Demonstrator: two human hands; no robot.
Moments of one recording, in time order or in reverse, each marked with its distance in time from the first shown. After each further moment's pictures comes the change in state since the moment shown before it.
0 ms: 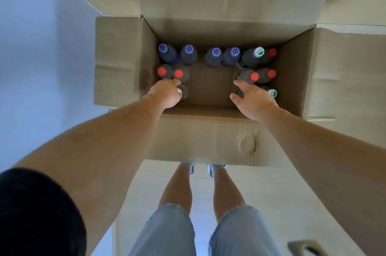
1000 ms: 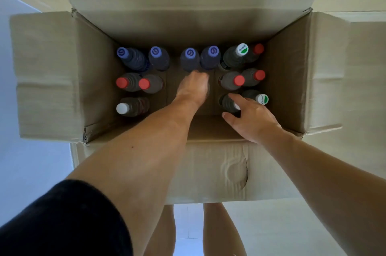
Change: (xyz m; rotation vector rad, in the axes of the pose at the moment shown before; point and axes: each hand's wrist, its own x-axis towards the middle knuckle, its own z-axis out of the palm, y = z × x) left_hand 0.116 0.135 0.061 -0.044 0.245 0.236; right_hand 0.042 0.062 0.031 0.065 0.022 0.045
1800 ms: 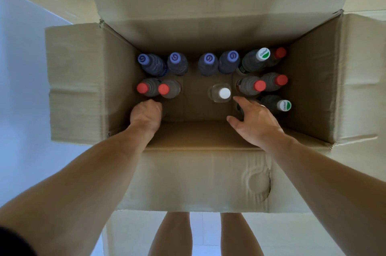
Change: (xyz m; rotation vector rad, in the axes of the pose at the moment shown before) left_hand -0.064 -0.140 -0.019 0.509 -0.204 -0.274; right_hand 0.015 -0.031 0.018 0.062 0.009 -0.037
